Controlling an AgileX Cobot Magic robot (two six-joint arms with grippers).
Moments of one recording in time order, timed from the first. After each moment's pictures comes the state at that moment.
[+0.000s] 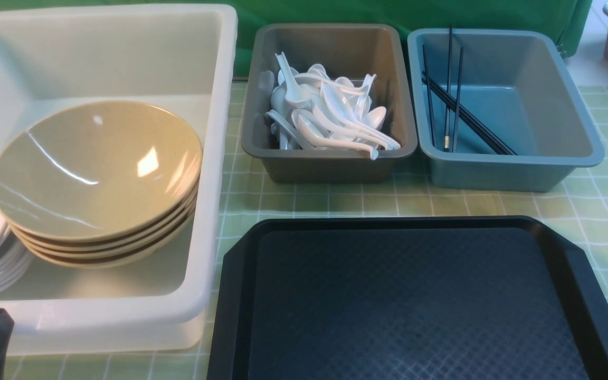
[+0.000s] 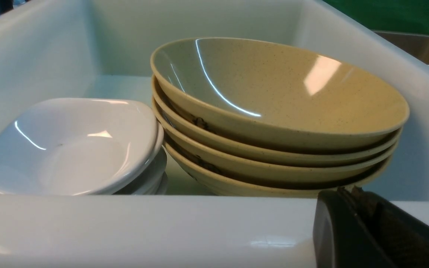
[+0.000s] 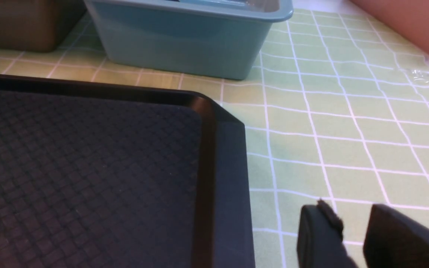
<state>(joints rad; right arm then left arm) -0.03 -0.01 0.01 -0.14 0.27 0.08 -0.04 -0.02 0.01 0.00 0.26 -0.01</state>
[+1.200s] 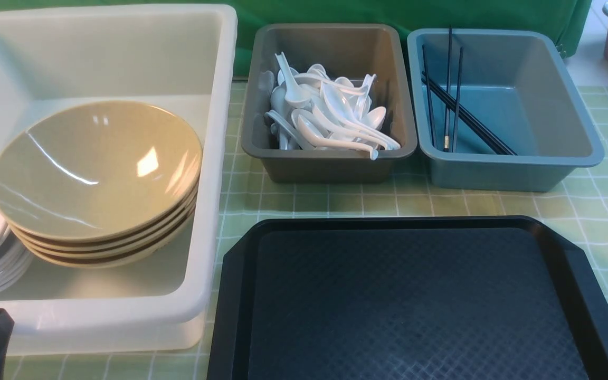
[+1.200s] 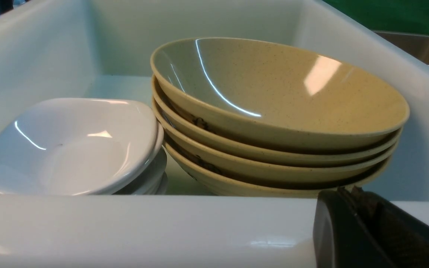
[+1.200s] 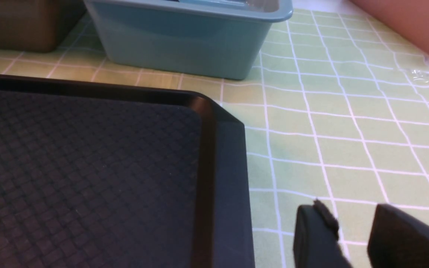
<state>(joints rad) -0.03 -0.01 0.01 -0.14 0.27 0.08 -0.04 -0.02 0.01 0.00 0.26 -0.01</state>
